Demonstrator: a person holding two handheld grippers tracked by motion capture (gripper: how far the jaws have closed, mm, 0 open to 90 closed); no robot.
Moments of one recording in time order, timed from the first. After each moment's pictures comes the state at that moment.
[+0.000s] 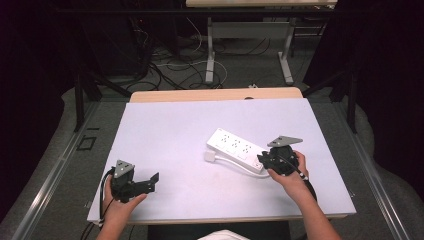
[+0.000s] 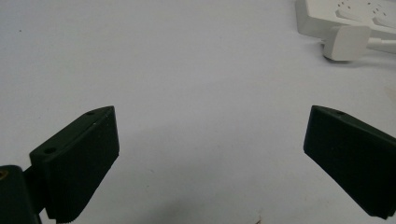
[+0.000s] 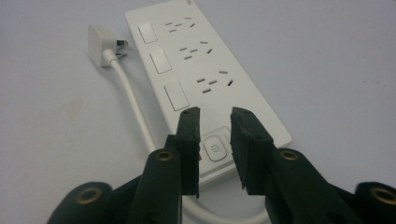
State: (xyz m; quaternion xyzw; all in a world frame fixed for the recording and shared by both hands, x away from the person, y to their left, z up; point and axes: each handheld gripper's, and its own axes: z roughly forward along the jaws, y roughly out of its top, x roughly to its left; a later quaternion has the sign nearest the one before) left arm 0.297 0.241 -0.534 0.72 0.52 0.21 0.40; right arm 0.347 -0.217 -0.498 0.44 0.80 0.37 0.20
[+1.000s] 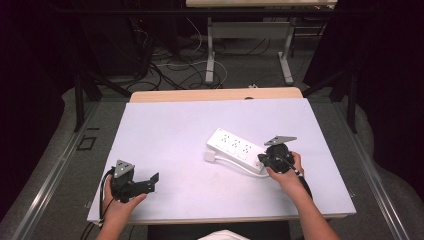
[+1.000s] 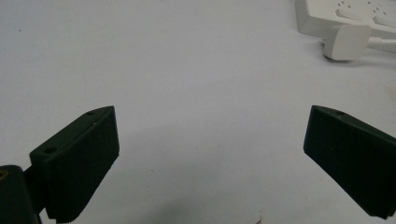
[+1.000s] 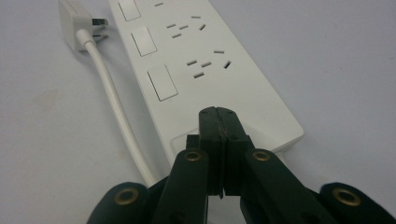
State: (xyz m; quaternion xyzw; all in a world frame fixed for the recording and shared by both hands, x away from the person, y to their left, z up) left arm 0.297 0.241 -0.534 0.72 0.52 0.21 0.40; right arm 0.365 -0.217 -0.521 0.46 0.80 0.34 0.17
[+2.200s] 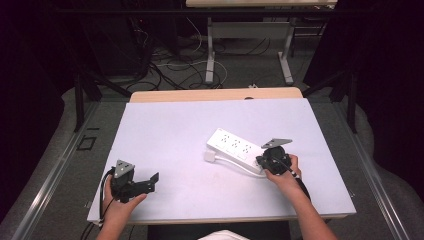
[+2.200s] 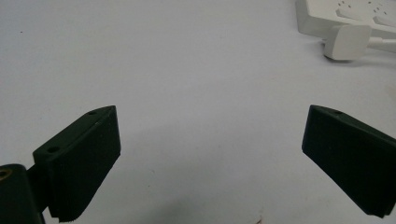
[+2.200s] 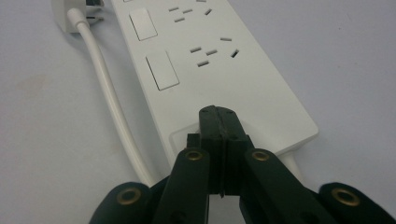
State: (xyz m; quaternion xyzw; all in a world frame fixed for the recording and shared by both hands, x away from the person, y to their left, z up) left arm 0.296 0.241 -0.534 0.72 0.52 0.22 0.40; right arm 0.366 -0.212 -0.532 0.44 0.81 0.33 0.18
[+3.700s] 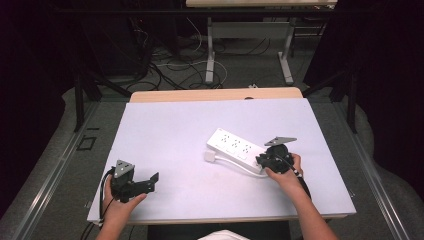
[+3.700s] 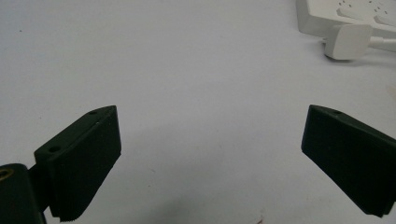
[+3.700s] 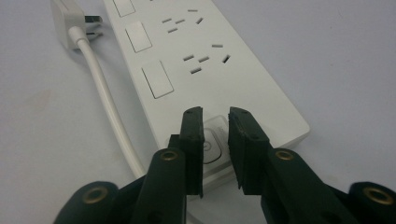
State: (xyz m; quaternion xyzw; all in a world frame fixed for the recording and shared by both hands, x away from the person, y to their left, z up) left arm 0.297 0.242 -0.534 0.72 0.52 0.21 0.40; right arm 0.368 -0.219 -0.528 0.46 0.80 0.35 0.16
